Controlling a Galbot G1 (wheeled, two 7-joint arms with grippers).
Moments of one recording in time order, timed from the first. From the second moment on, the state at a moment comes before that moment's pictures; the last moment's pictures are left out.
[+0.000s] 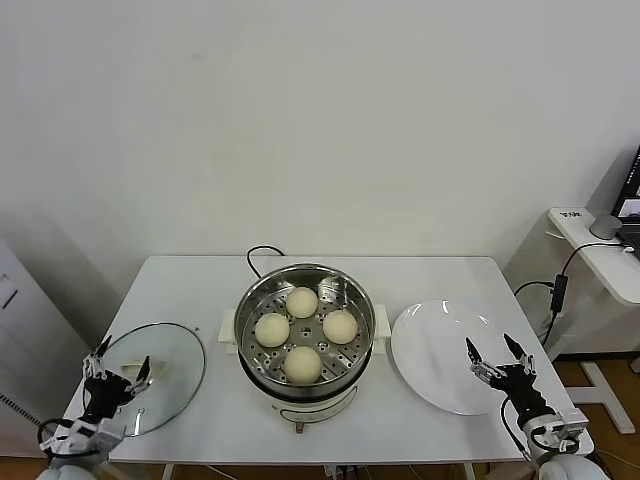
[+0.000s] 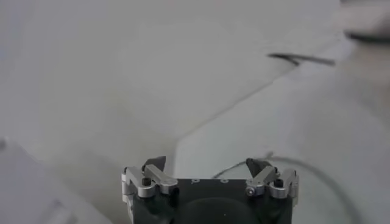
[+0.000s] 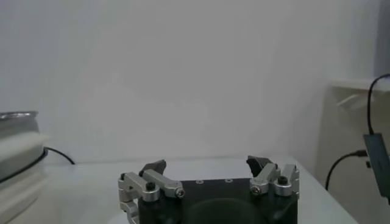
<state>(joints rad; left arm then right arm) 1.55 -1.01 -0.62 -1.83 0.39 0.10 -0.14 -1.42 1.25 0.83 1.65 0.44 0.09 -0.35</state>
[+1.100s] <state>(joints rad) 1.43 -1.11 -0.74 -1.45 1.32 -0.28 -0.36 -1.44 1.29 0.84 1.62 0.41 0.09 -0.37</state>
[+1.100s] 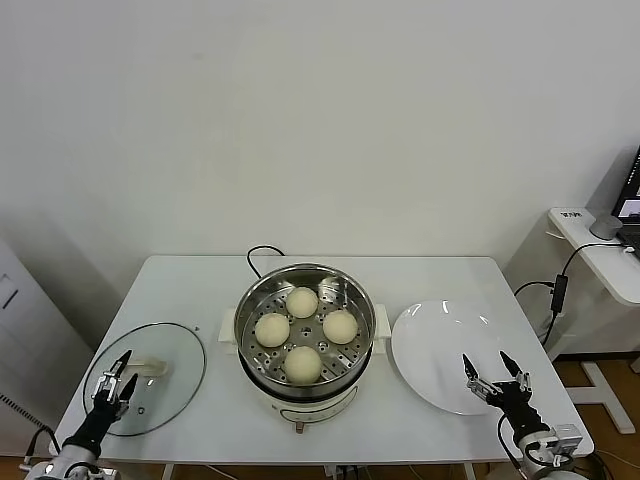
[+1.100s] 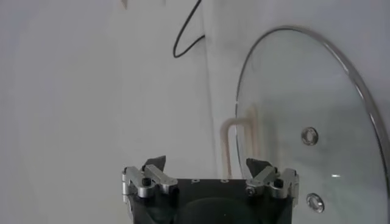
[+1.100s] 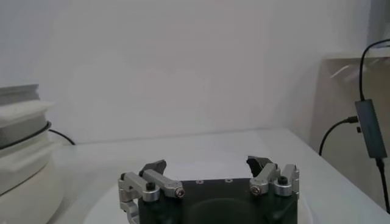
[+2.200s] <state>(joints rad) 1.34 -1.16 -0.73 -1.40 1.30 -0.30 -0.32 -1.41 1.28 0.83 1.60 0.41 0.08 -0.38</state>
